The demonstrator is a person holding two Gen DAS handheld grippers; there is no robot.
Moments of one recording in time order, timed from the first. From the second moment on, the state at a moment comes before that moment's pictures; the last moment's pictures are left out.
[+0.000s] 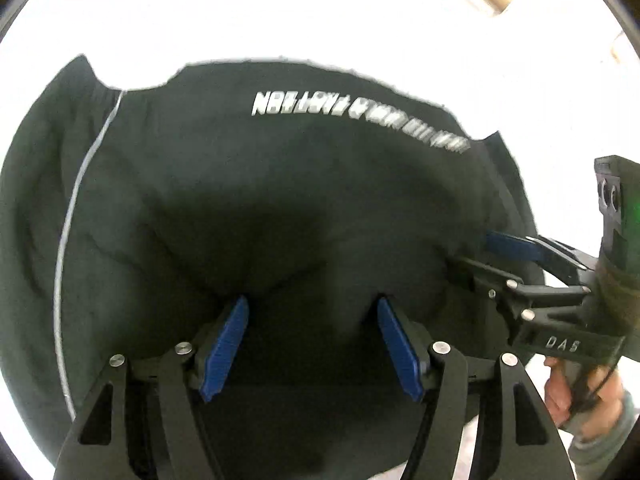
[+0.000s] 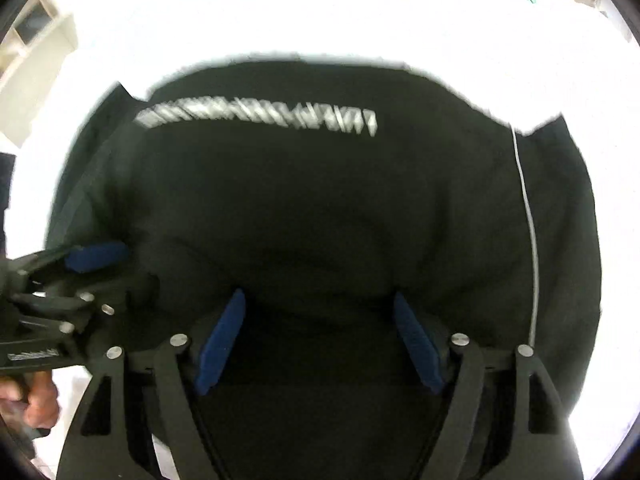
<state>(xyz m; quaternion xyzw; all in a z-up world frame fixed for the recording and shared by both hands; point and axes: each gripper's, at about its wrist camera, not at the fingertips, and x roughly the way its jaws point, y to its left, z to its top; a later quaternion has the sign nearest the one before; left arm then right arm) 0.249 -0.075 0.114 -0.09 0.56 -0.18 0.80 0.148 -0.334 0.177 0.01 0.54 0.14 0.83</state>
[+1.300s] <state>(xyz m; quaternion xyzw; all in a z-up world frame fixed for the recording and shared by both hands) 0.211 -0.034 0.152 -0.15 0.52 -0.16 0.82 0.092 -0.396 0.166 0.17 0.61 0.13 0.77</state>
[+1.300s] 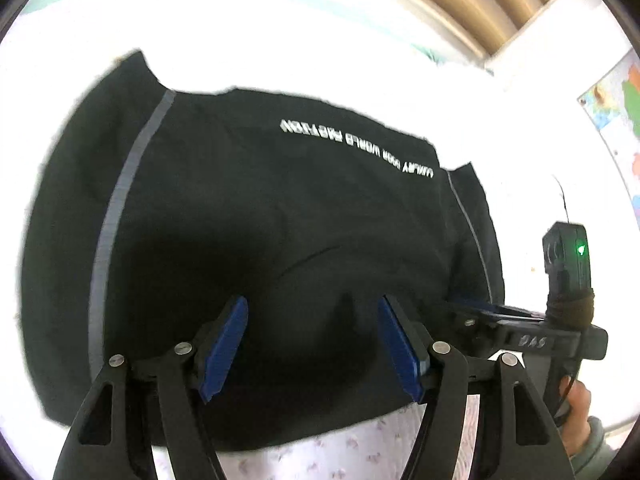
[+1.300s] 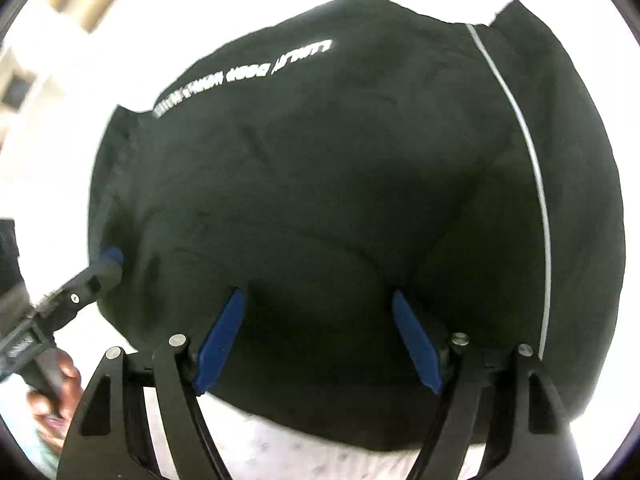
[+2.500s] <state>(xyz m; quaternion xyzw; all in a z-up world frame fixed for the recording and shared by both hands) 0.254 0.143 0.087 -0.30 0.57 -0.10 0.76 0.117 -0.538 0.152 0.24 0.54 0.01 0.81</state>
